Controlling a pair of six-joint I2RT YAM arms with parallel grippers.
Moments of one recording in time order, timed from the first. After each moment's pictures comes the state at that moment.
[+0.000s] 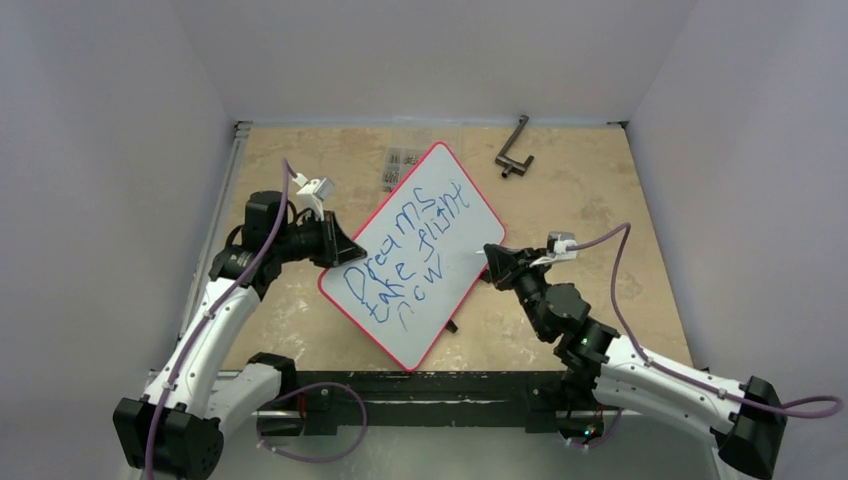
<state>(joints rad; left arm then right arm) -0.20 0.95 0.86 -0.54 0.65 -0.31 0.96 0.67 0.31 0.40 0.62 0.52</state>
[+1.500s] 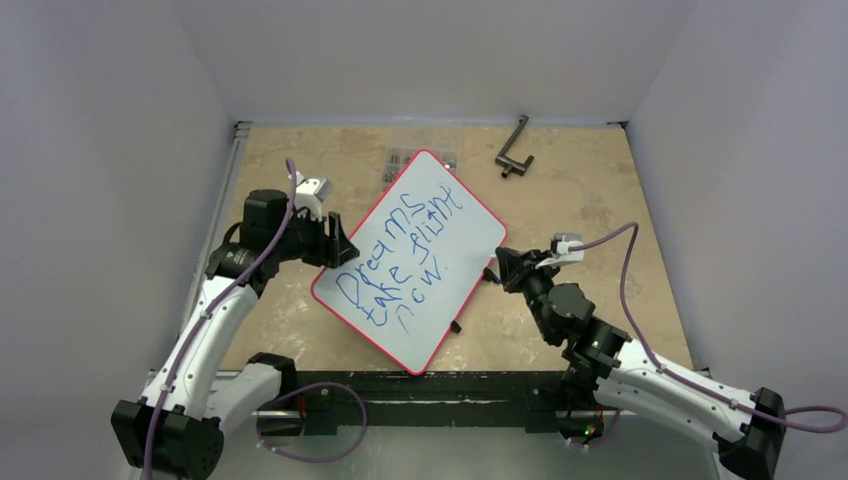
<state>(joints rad) -0.20 0.96 0.89 -0.63 0.47 -0.16 0.96 0.55 0.34 0.17 0.69 0.48</state>
